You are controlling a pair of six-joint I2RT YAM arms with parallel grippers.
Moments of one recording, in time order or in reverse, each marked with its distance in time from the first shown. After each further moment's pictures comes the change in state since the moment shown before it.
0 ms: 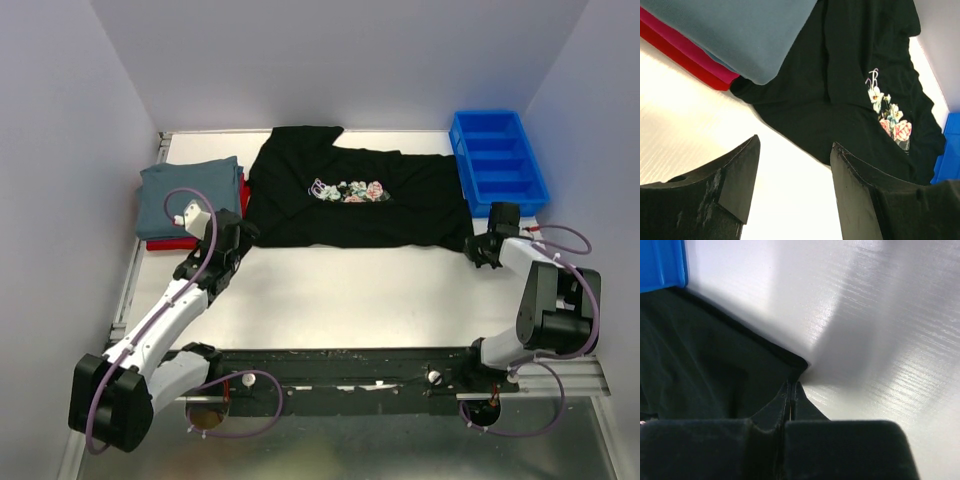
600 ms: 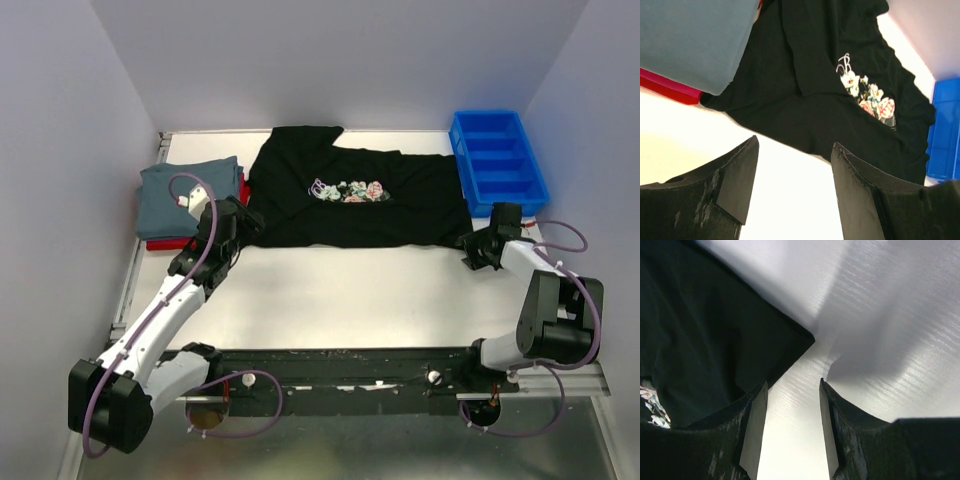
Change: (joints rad) left arm -0.001 0.002 0.095 -0.022 0.113 0.156; right arm 0.000 -0.069 -0.008 -0.038 -0.097 -0.111
